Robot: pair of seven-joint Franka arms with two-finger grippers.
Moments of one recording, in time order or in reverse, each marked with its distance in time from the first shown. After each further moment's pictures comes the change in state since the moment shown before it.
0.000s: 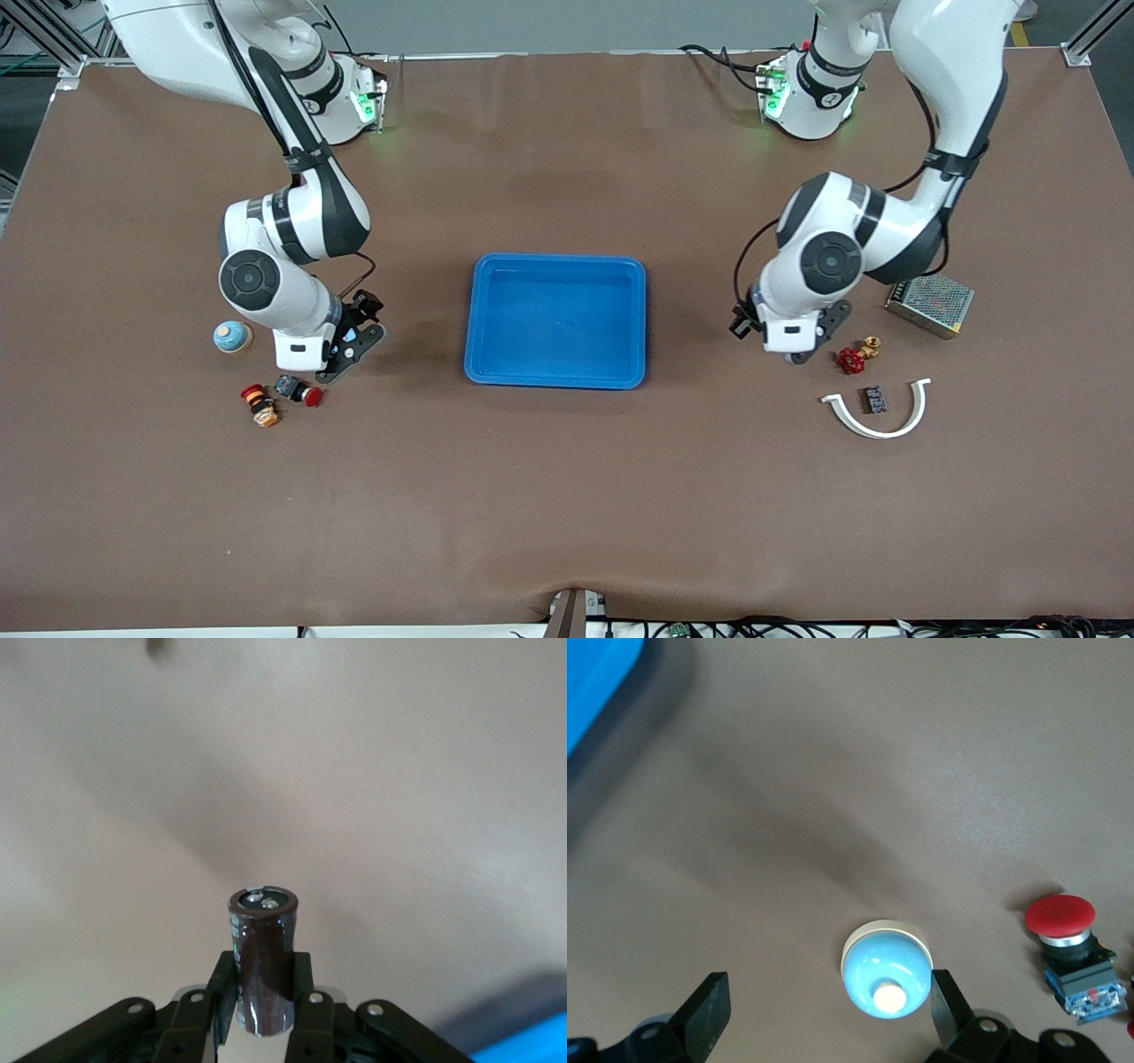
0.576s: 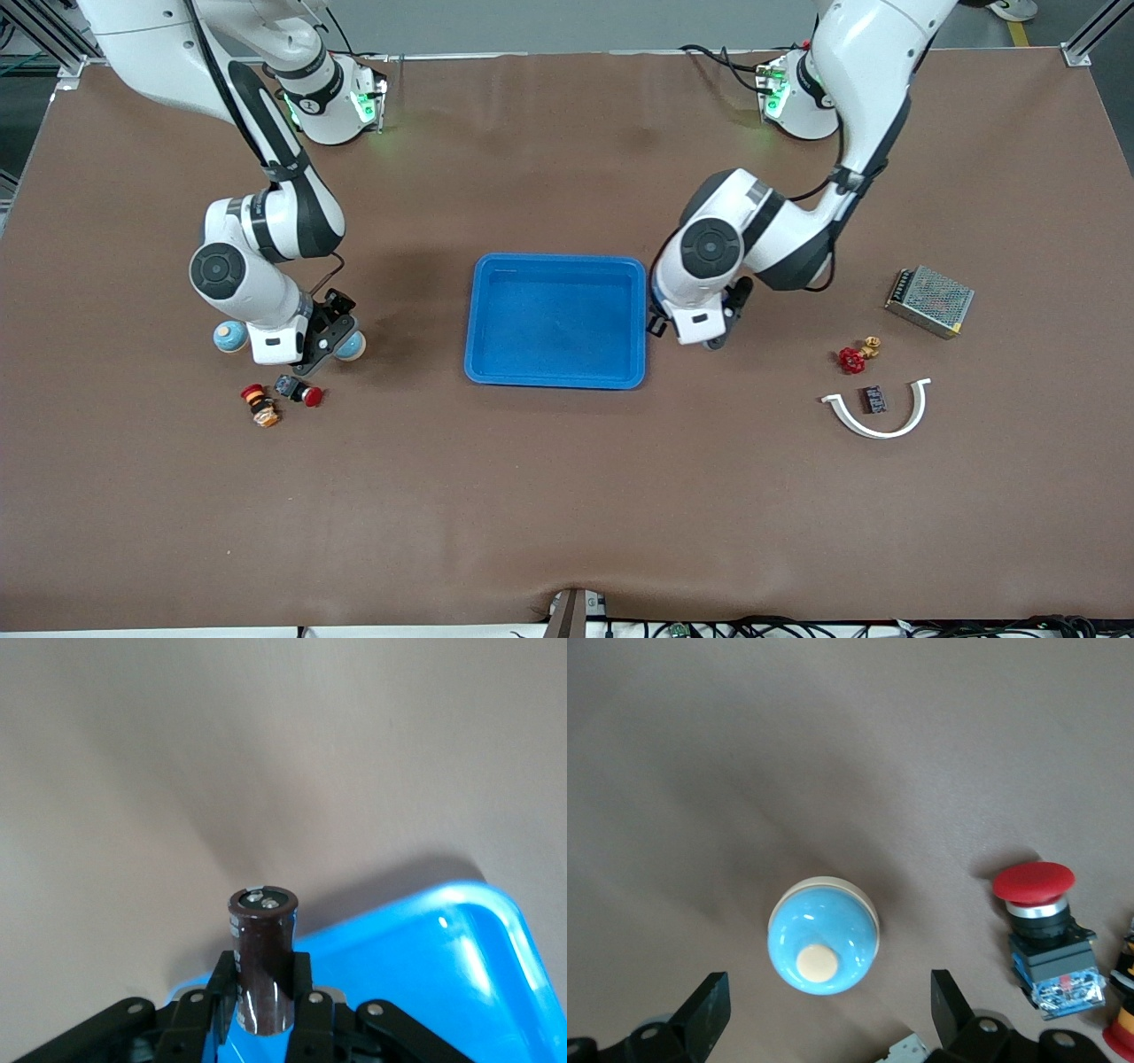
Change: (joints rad) left arm -0.218 0.158 -0.002 0.206 0.000 -0.003 -0.433; right arm -0.093 -0.008 -0.002 -0.127 0.000 0.175 -0.178
